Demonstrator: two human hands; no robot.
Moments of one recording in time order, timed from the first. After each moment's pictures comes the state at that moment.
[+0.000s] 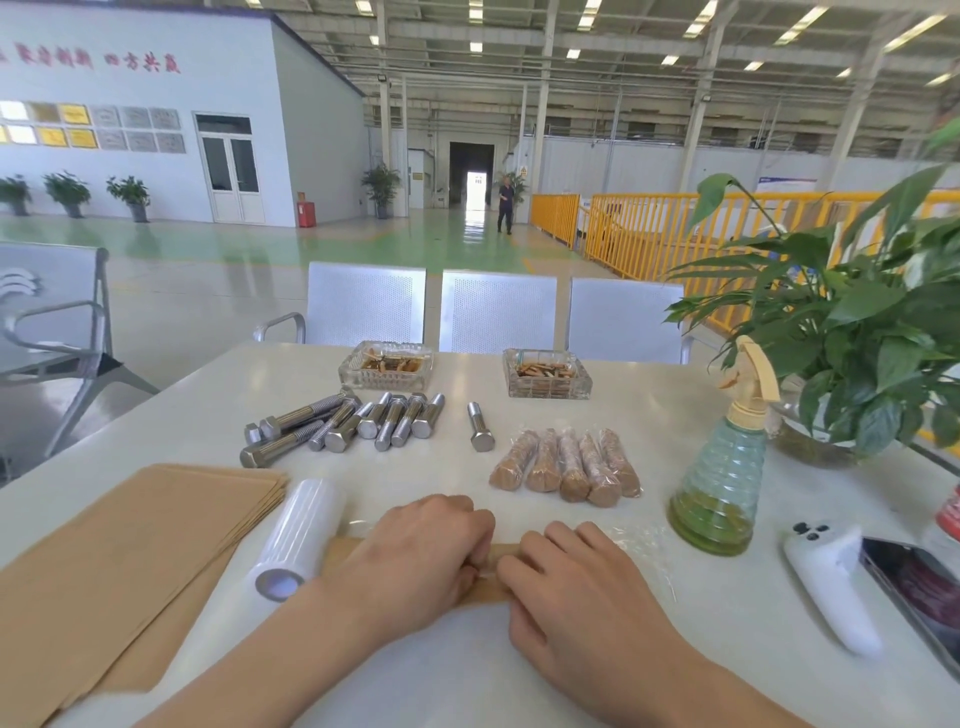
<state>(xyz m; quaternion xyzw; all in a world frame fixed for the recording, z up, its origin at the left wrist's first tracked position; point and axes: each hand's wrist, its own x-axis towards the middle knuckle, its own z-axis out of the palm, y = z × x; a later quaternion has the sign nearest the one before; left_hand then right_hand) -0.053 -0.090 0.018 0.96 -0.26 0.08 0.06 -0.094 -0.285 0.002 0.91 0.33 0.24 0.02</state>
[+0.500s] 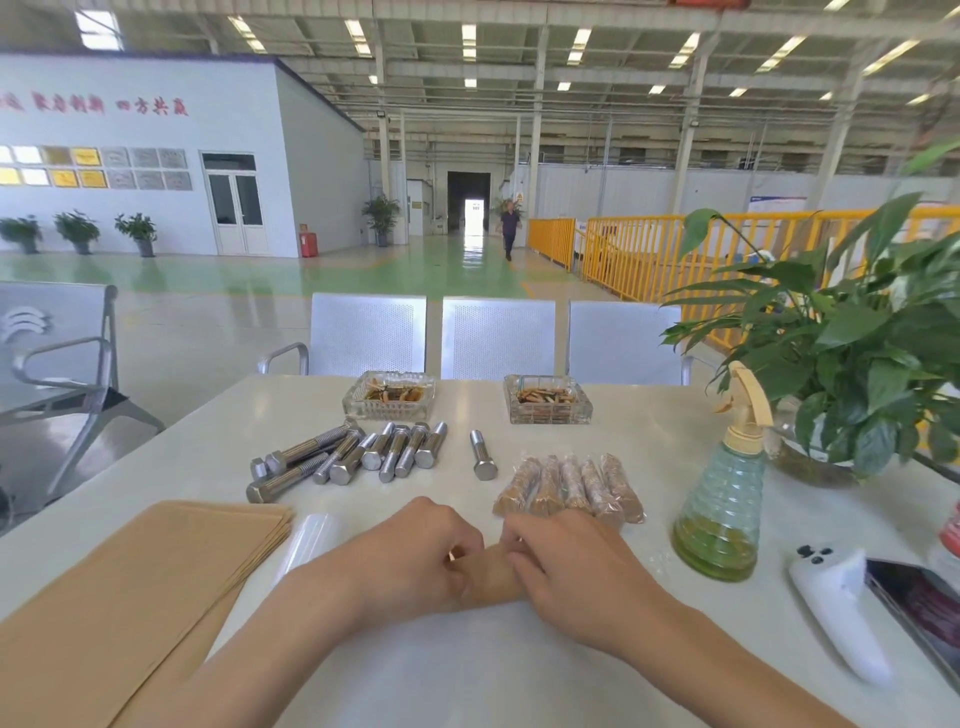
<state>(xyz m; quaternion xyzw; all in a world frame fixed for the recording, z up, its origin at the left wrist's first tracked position) -0.039 -0.070 0.050 0.95 -0.27 -0.03 0.17 -0.049 -0.281 0.027 0.94 0.26 0.14 -0.15</state>
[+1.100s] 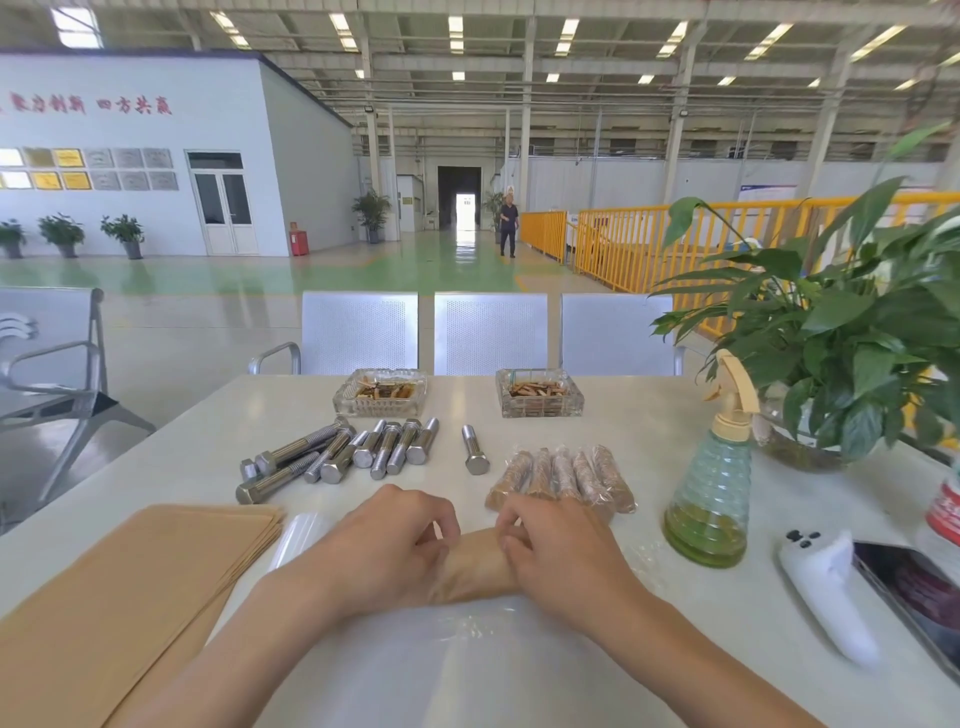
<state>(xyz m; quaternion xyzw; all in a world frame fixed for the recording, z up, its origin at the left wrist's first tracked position) -0.028 -0.058 0.041 0.96 -0.20 0.03 0.18 -0.041 -0.269 0.021 0.95 0.15 0.14 -0.22</state>
